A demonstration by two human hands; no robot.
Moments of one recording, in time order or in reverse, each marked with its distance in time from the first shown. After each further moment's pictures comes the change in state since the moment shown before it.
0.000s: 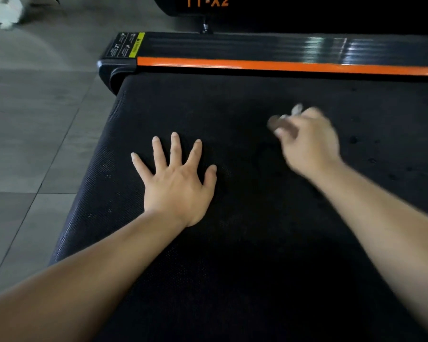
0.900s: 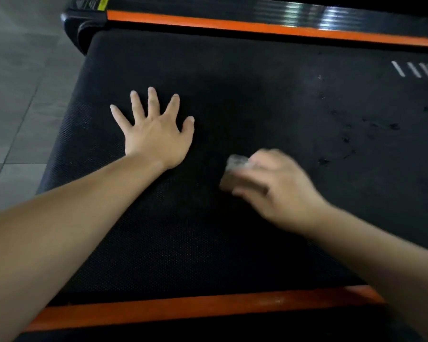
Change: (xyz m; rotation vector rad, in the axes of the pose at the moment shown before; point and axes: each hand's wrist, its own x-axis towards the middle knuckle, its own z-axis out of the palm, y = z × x) left_hand 0.001 -0.003 -0.003 -0.042 -0.005 0.011; right_hand -0.157 -0.040 -0.054 0.150 -0.272 -0.452
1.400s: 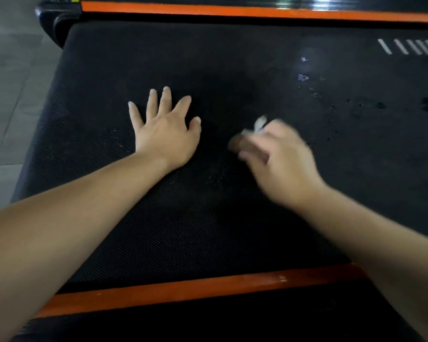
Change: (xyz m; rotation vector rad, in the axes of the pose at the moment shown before) left_hand -0.022 0.046 0.006 -0.133 -0.030 0.112; right_hand -0.017 0.027 0.003 -0.048 0.208 0.253
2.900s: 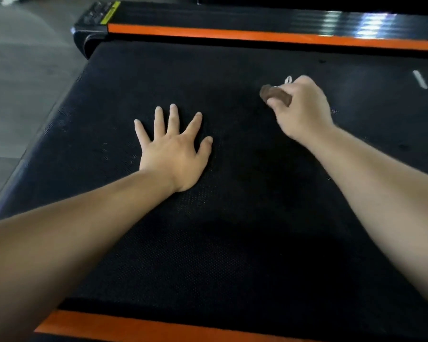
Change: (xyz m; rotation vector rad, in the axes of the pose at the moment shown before) left_hand 0.005 0.041 0.013 0.176 -0.014 -0.134; right_hand 0.138 0.119 0.006 -0.027 0.007 0.140
